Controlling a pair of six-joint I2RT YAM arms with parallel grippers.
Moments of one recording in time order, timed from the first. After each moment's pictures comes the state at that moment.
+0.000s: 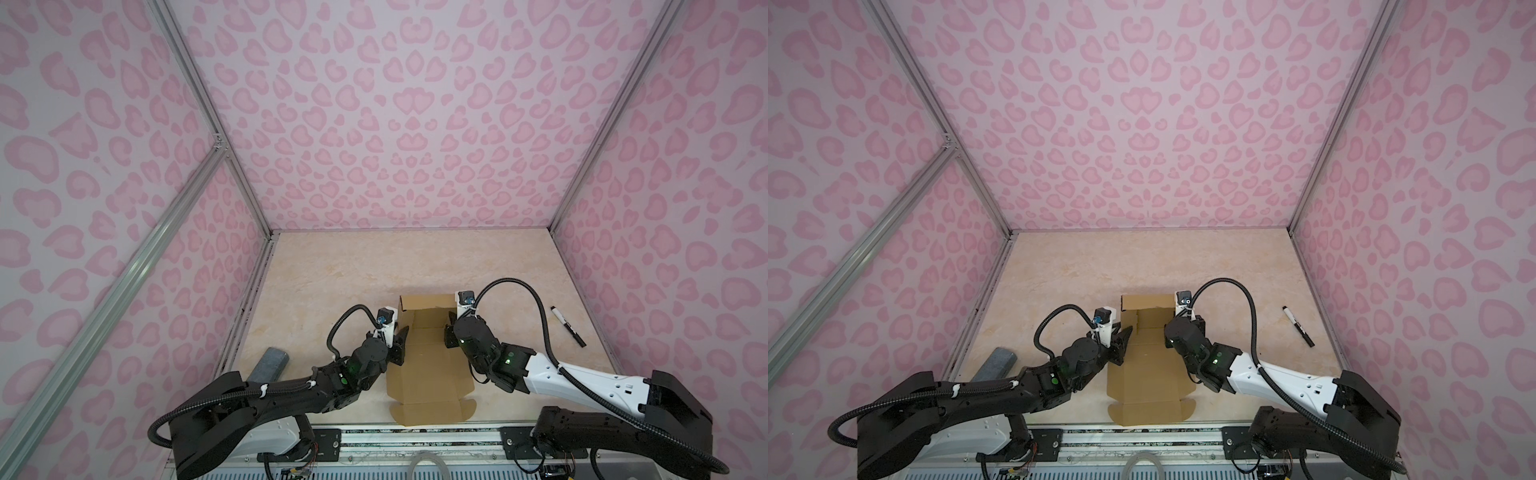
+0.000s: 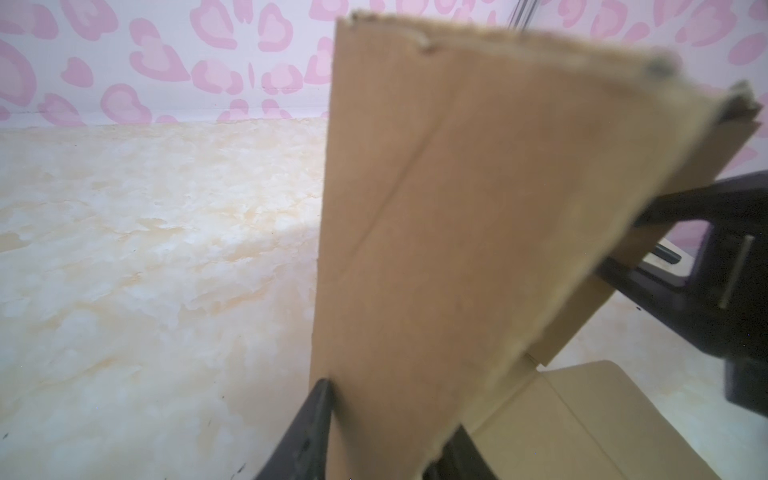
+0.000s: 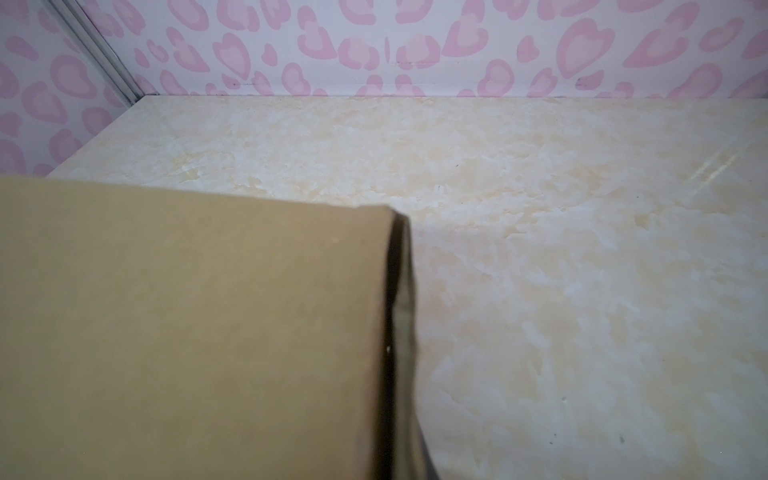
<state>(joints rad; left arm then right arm) -1.01 1.23 0.38 0.52 -0.43 -0.34 0.94 1.19 0.60 0.01 0.61 0.48</state>
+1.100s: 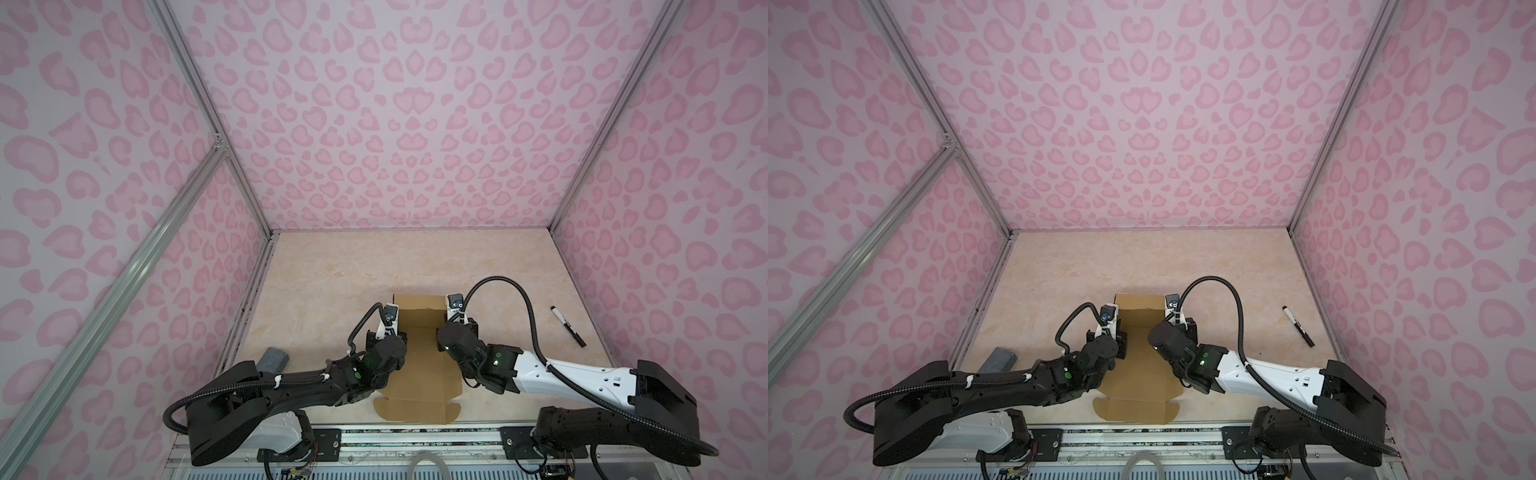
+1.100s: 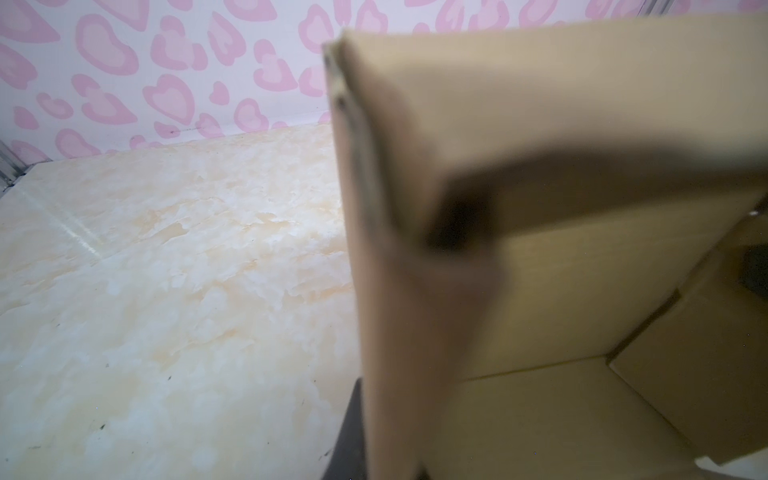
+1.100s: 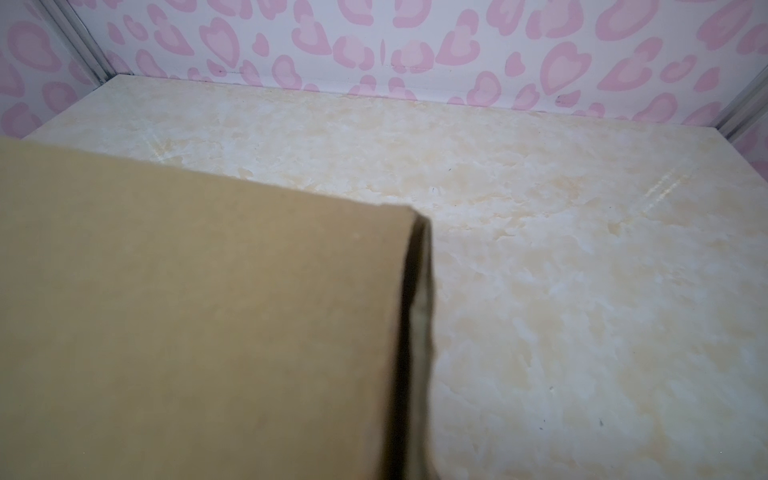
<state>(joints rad) -1.08 1.33 0.50 0.33 -0.76 -0.35 1.05 1.27 0.69 -0.09 0.75 0.52</state>
